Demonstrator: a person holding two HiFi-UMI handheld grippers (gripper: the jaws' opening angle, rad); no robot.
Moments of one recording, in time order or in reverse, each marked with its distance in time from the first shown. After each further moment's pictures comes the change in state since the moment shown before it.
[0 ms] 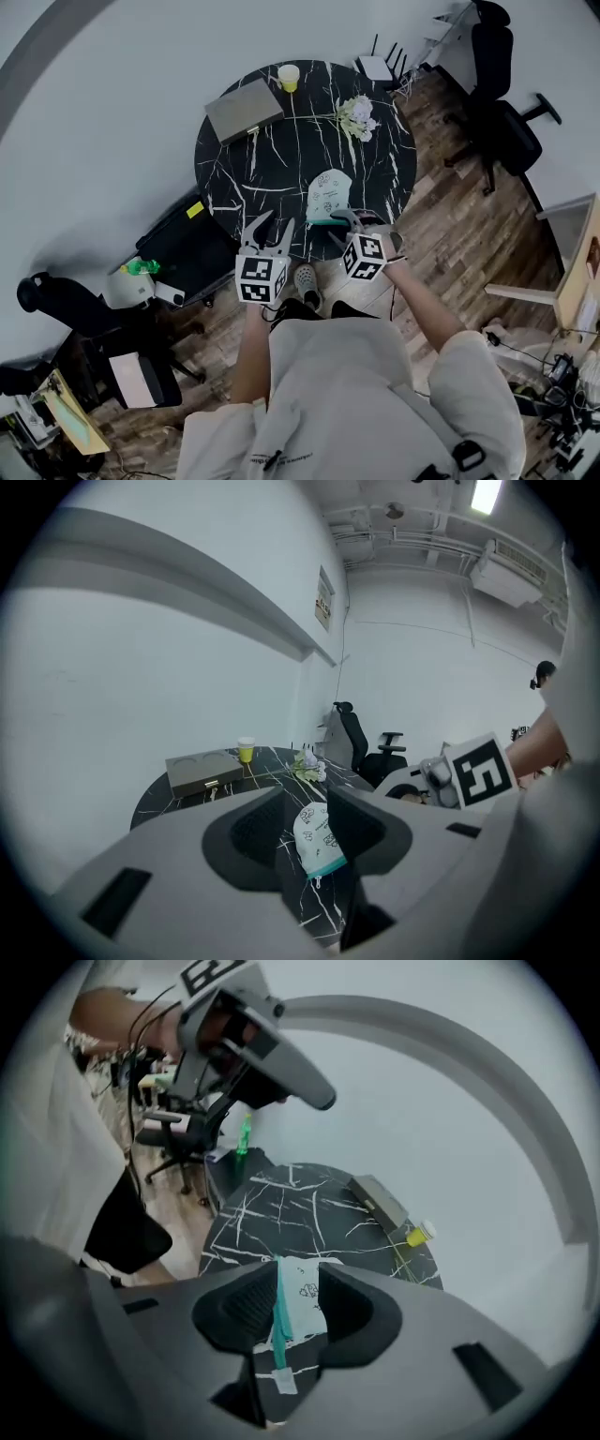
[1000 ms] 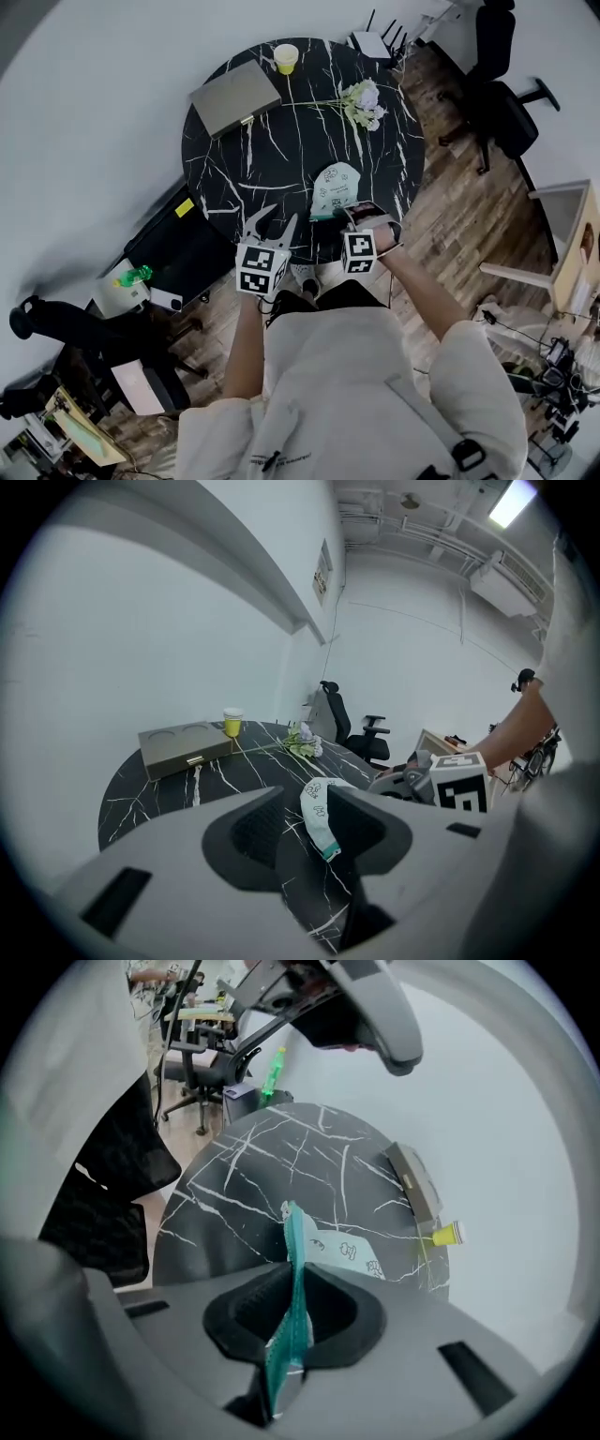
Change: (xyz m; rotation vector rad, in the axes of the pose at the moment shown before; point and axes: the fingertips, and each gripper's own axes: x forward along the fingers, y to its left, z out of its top) left arm 0.057 0.049 -0.054 -0.010 0.133 -0.159; right arm 0.095 0.006 -0.042 -0.258 0.254 0.050
